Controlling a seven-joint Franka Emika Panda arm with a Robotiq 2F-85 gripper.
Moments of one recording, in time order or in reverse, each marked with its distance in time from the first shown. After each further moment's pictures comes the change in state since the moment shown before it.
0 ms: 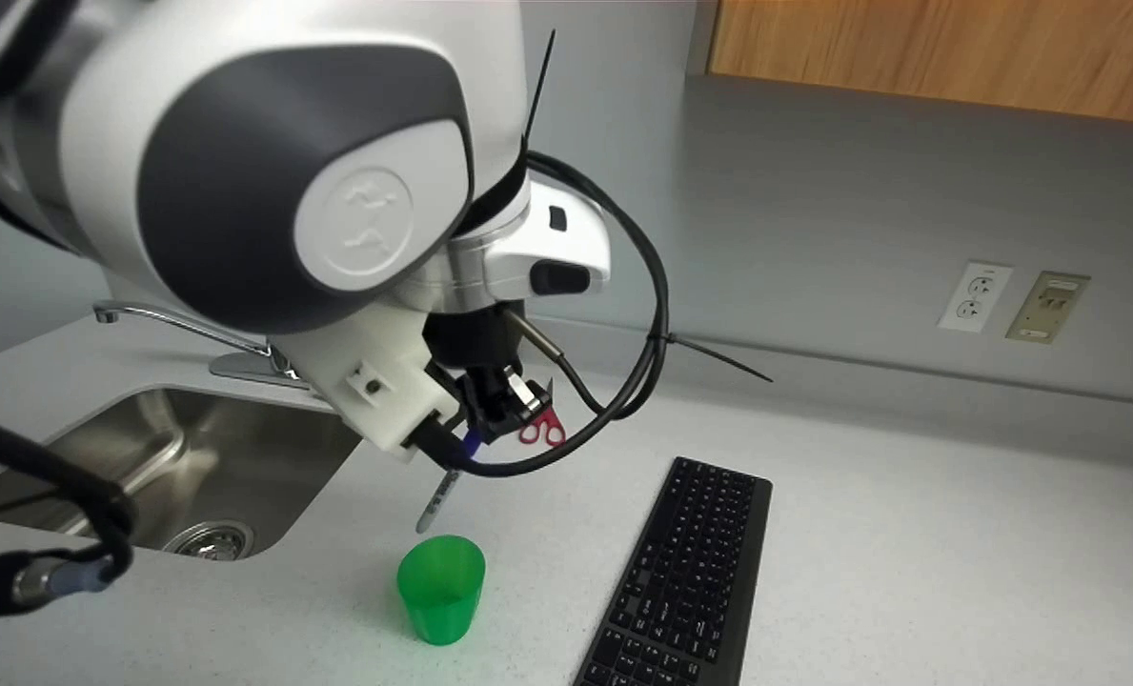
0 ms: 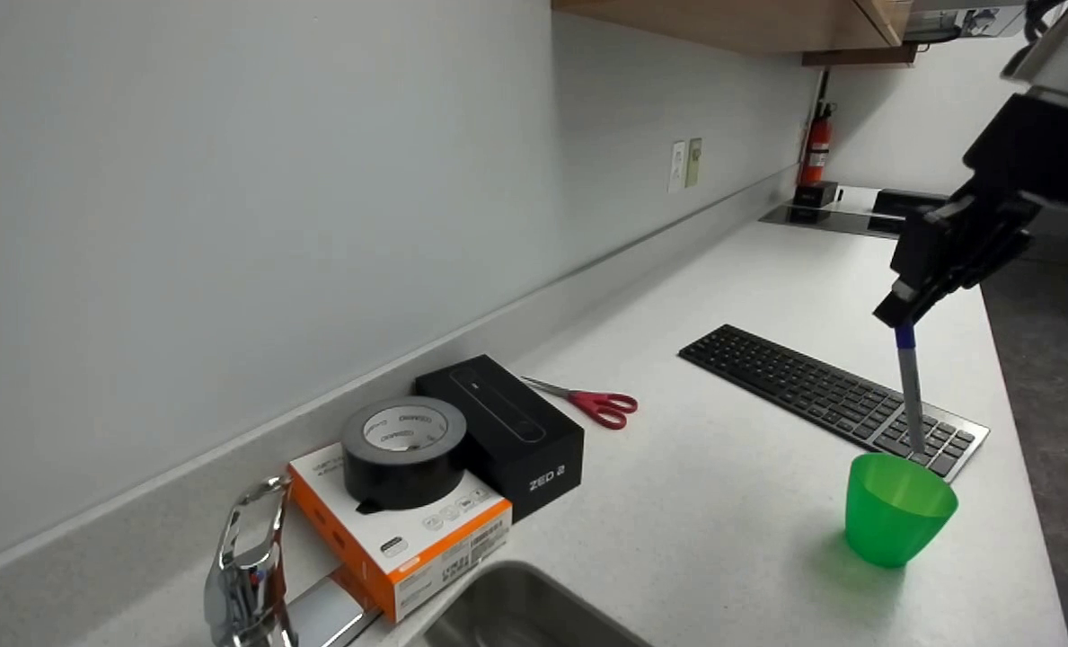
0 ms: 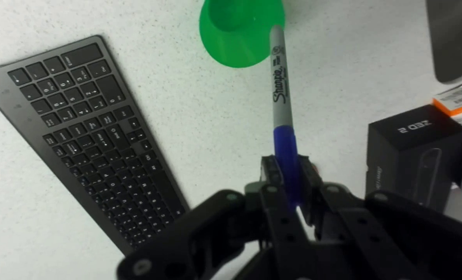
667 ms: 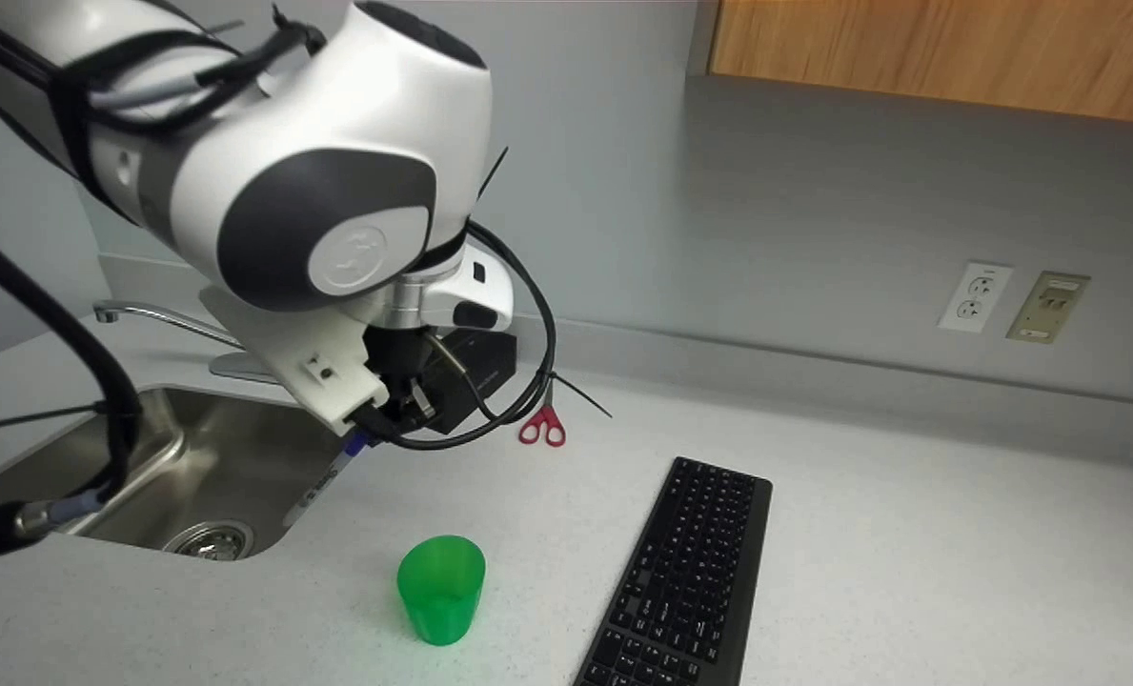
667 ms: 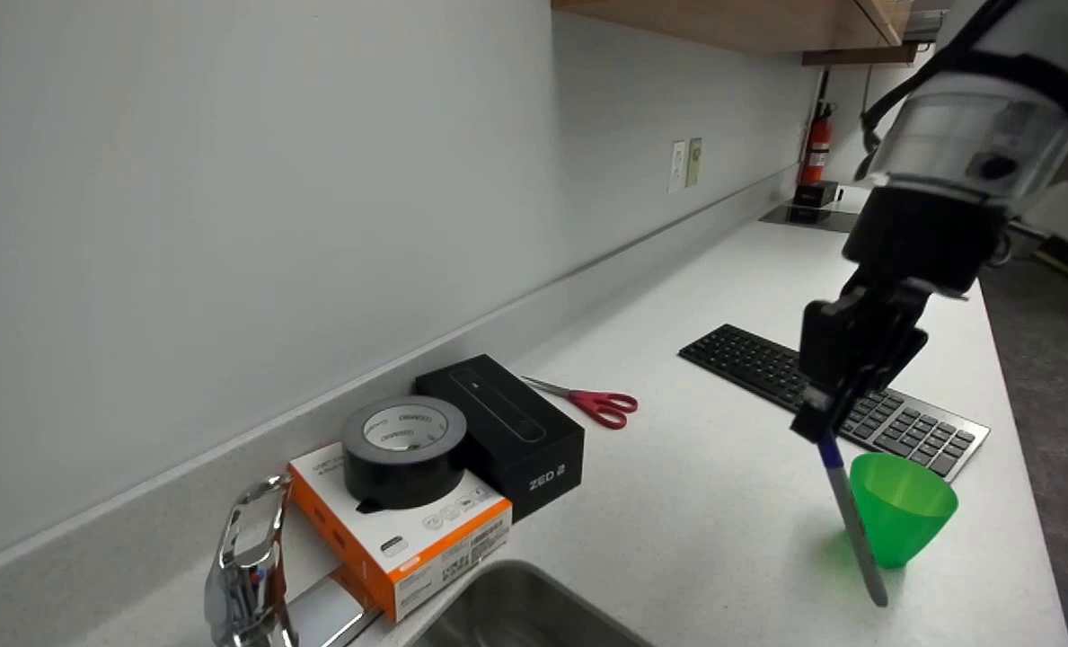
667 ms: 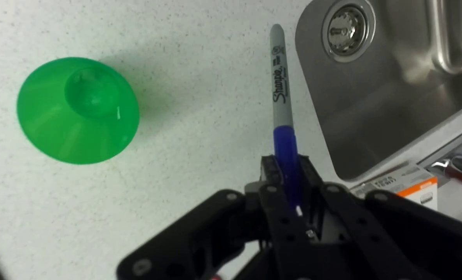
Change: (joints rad) arm 0.221 0.259 -0.019 0.112 0.303 -0.078 -0.129
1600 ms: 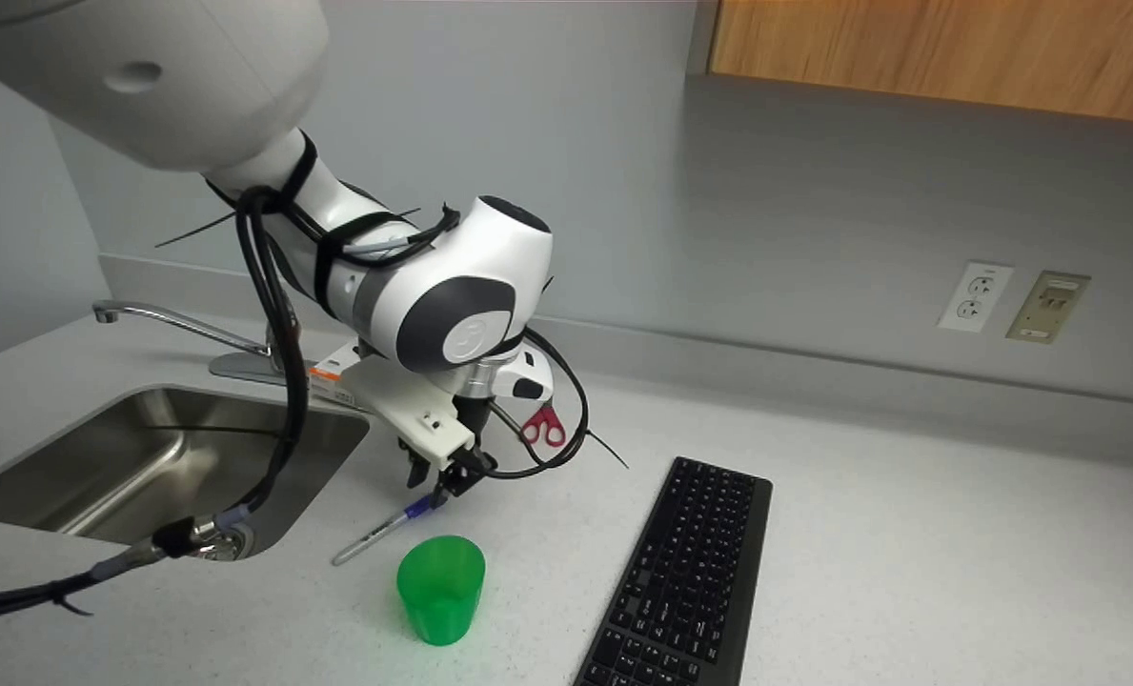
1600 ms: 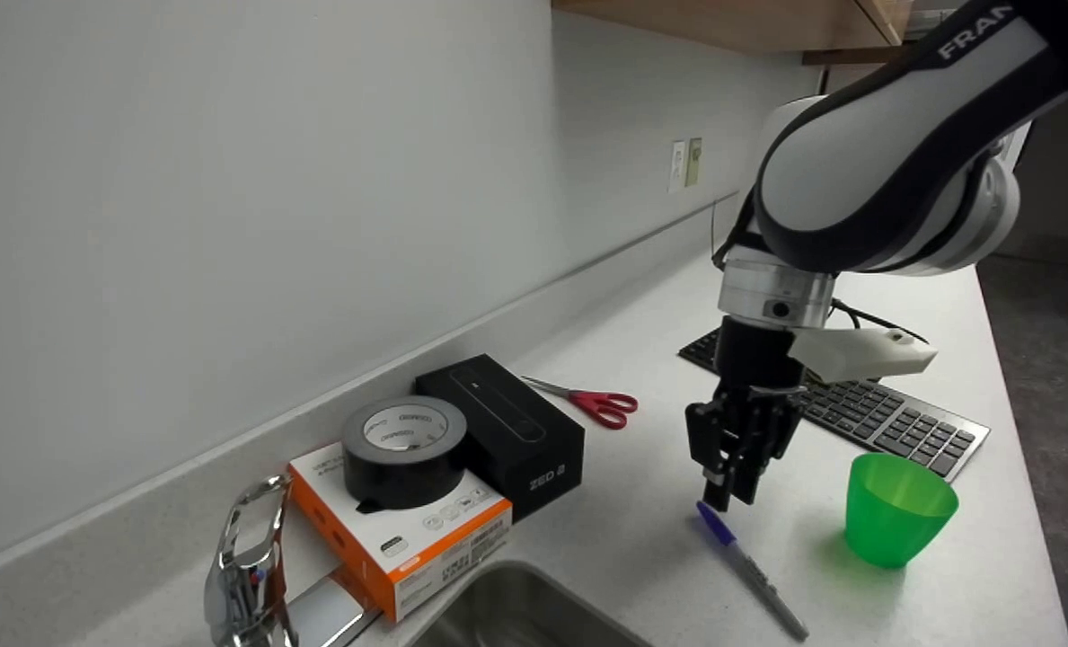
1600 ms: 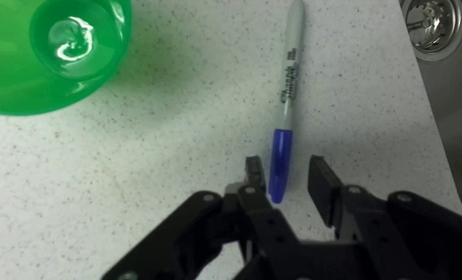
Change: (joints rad) arm -0.040 0.505 0.015 0.274 0.035 -0.001 -0.078
